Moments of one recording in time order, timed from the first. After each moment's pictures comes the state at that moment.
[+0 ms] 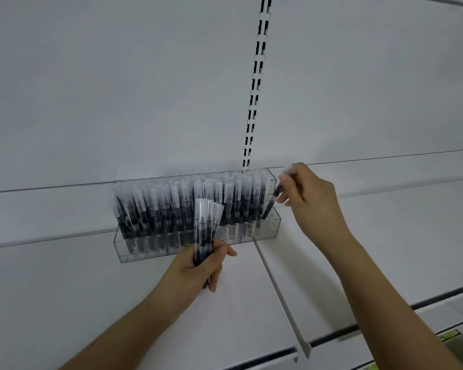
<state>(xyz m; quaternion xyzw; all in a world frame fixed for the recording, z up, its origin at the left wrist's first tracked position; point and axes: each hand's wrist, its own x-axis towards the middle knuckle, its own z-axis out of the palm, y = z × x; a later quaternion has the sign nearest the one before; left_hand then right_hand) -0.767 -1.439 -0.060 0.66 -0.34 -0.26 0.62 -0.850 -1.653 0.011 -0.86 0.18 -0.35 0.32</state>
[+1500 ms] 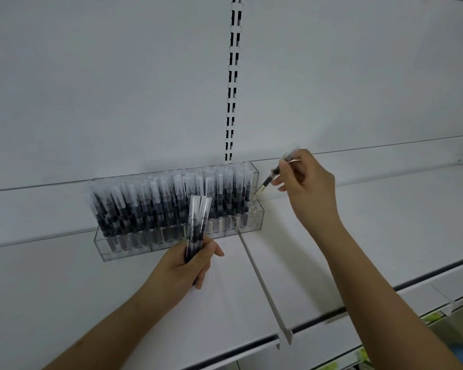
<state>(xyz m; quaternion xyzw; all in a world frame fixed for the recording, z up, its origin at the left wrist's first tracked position) -0.771 -1.447 -0.065 0.68 -0.37 -0.25 0.58 -0.861 -1.666 0.013 -0.78 0.19 -0.43 0.42</state>
